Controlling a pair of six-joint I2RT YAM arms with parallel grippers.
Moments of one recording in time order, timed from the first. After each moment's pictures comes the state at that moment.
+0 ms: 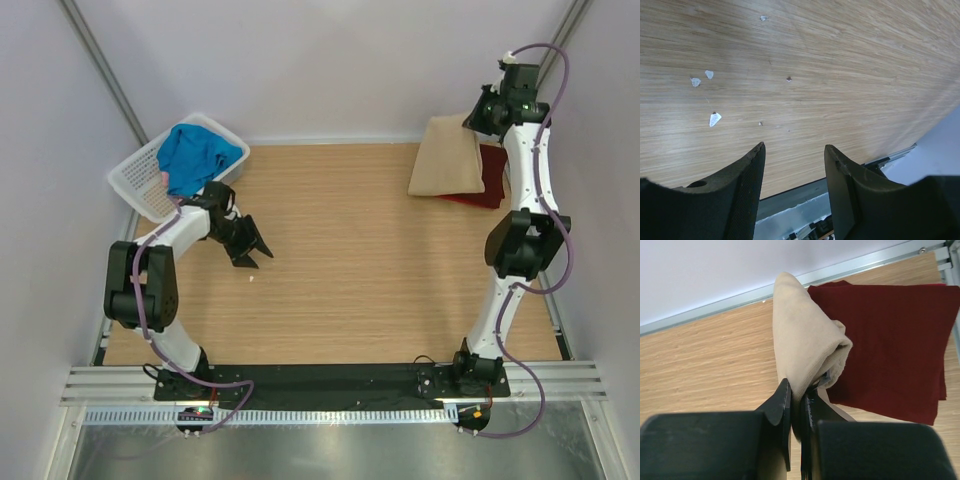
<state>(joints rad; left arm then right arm) -0.14 1.69 1.11 -0.72 0.45 -0.65 -0.14 2.11 2.28 -0.79 -0.14 0.24</state>
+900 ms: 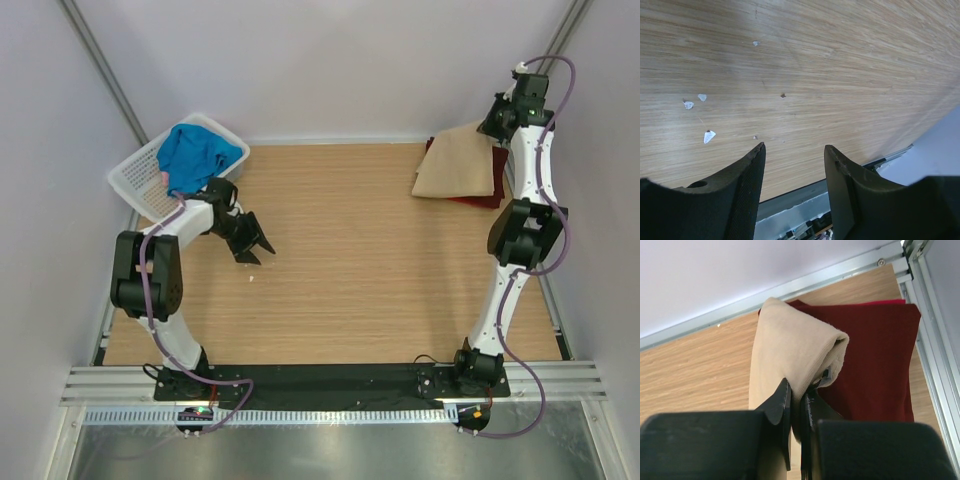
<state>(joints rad) -0.14 1.78 1.18 -0.72 0.46 -0.65 -0.23 2.28 2.37 -0.72 -0.14 0.20</state>
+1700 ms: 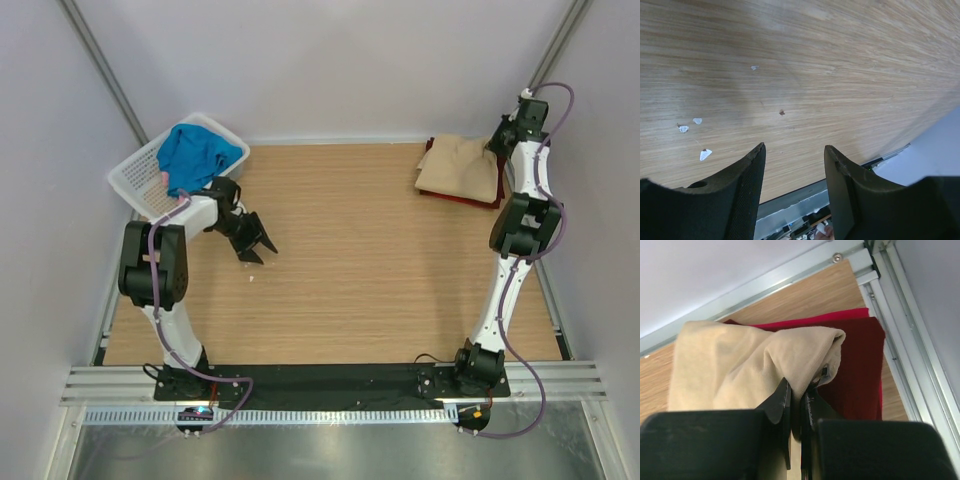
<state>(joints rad) -0.14 1.86 1.23 -0.73 0.48 -0.65 -0.31 2.50 2.40 -0.54 -0.13 0.21</state>
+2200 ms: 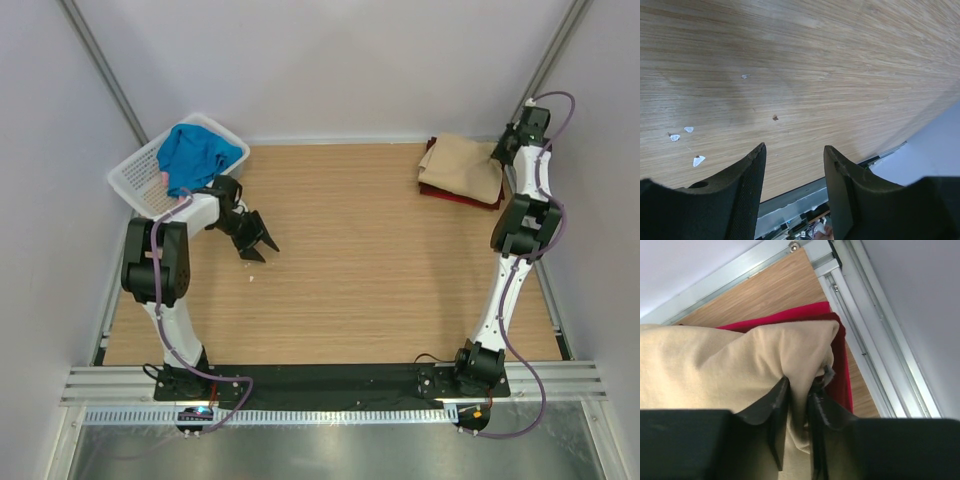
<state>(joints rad) -0.14 1.90 1.26 -0.73 0.50 -0.65 -0.34 2.58 2.43 -0.56 -0.06 0.20</state>
